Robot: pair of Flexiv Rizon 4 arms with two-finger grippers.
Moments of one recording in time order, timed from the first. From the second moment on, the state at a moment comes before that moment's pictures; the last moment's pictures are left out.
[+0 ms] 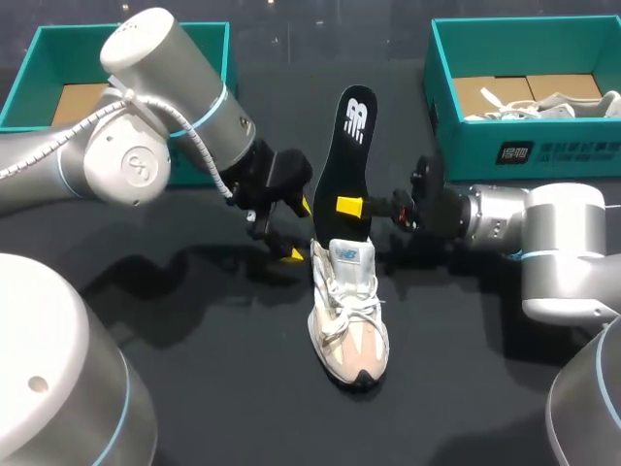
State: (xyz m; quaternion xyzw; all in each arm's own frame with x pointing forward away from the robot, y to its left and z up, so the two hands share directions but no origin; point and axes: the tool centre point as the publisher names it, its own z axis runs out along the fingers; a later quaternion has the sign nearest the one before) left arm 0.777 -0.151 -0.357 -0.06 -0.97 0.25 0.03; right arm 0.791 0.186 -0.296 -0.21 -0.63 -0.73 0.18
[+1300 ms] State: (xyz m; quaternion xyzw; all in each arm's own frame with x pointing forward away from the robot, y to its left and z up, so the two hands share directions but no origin) left arm 0.777 -0.151 -0.357 -0.06 -0.97 0.25 0.04; right arm 0.748 0.182 -0.339 -0.31 -0.64 -0.66 0.24
